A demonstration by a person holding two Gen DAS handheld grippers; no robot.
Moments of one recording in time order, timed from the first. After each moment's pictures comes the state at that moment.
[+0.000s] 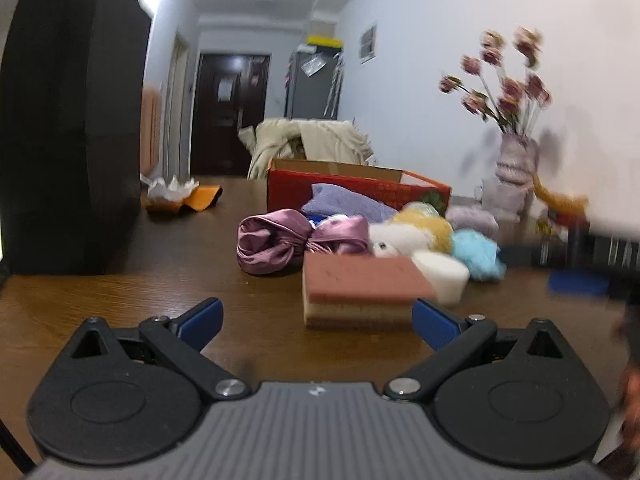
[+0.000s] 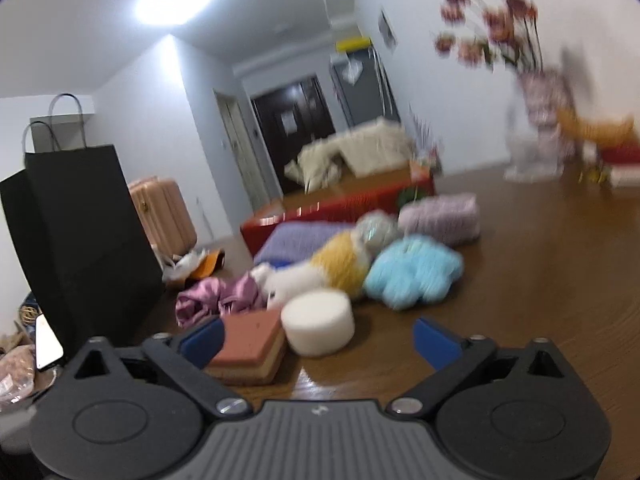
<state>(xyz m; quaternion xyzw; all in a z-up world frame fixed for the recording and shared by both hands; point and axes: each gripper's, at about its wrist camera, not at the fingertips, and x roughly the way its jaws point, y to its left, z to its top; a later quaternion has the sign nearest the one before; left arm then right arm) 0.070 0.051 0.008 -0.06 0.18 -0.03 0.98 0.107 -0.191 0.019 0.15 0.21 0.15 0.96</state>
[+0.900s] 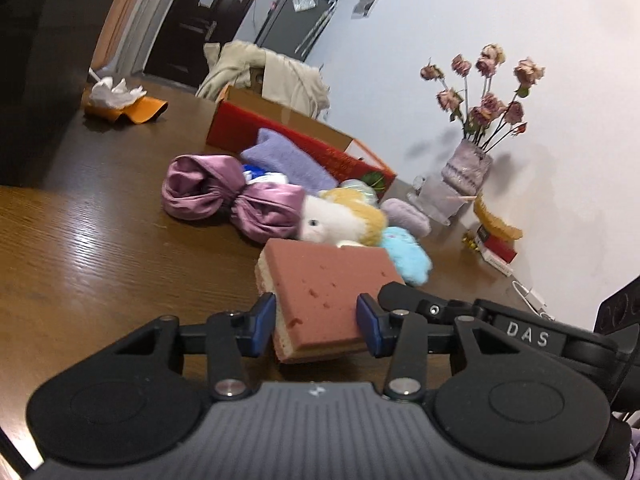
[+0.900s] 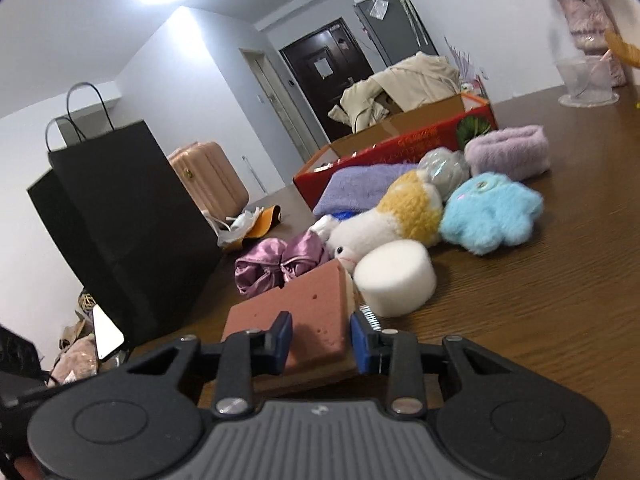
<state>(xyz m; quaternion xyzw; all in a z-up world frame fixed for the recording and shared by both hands) 0.086 0.056 0.021 -0.20 0.26 -0.13 0.94 0.123 -0.174 0.021 0.19 0.28 0.24 0.91</state>
